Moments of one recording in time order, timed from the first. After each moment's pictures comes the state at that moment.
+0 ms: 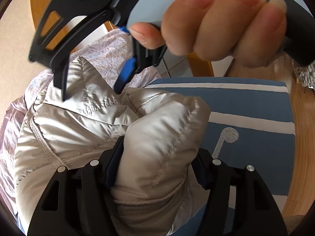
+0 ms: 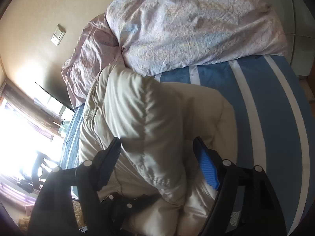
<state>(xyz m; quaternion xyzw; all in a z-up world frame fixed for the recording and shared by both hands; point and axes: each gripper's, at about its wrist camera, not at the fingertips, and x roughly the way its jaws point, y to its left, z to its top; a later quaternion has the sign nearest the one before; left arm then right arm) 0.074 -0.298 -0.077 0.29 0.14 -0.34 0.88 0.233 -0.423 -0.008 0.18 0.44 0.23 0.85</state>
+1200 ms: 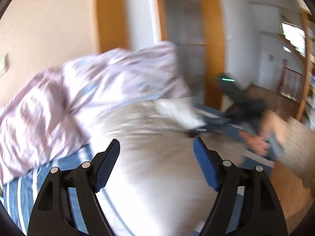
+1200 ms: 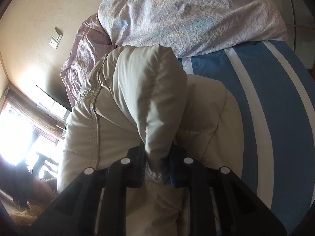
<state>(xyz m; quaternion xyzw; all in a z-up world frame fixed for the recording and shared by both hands) 0.133 -0.127 0.065 0.12 0.20 -0.31 0.92 0.235 -0.448 -0.057 0.22 0.43 0.22 0.84</state>
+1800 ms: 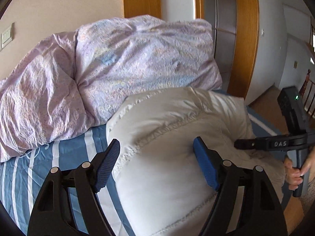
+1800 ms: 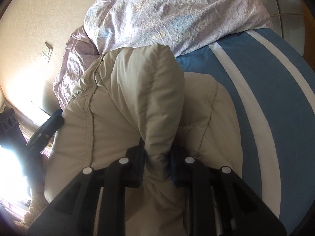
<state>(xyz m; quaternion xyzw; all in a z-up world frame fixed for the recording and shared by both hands) 0.215 -0.130 0.022 0.11 0.28 -0.24 0.92 0.229 -0.454 -0.079 0.26 0.41 0.18 0.85</state>
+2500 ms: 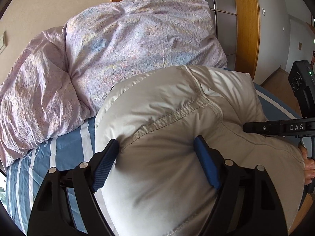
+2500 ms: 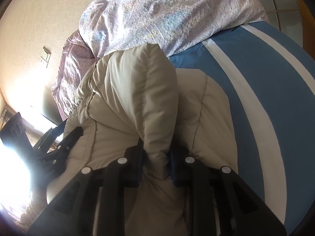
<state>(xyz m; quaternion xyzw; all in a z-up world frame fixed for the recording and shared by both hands) 0.220 -0.157 -0.018 0.16 0.29 -0.22 0.92 0.232 -0.464 -0.100 0.28 0.40 0.18 0.86</state>
